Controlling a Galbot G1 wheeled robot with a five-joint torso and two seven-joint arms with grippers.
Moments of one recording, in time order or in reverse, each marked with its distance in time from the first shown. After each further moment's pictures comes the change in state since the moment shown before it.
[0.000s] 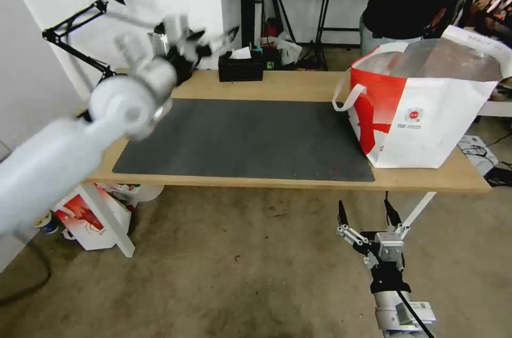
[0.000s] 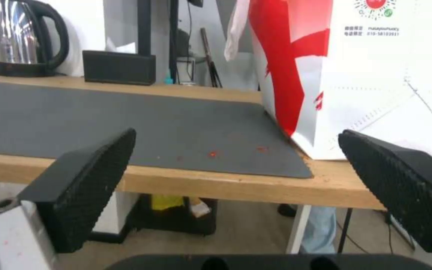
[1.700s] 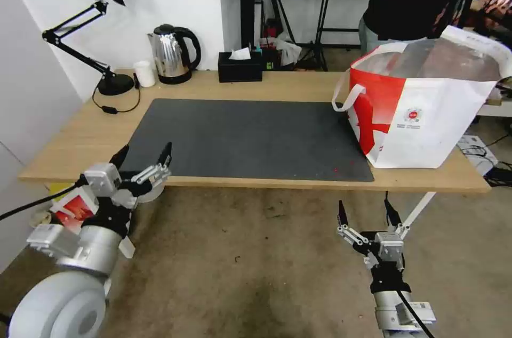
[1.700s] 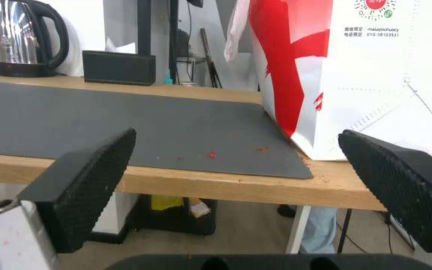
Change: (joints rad) left arm 1.240 -0.574 -0.696 -0.415 0.847 -0.012 0.141; right arm 0.000 0.000 0.000 0.000 0.000 0.000 0.000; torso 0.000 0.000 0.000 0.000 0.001
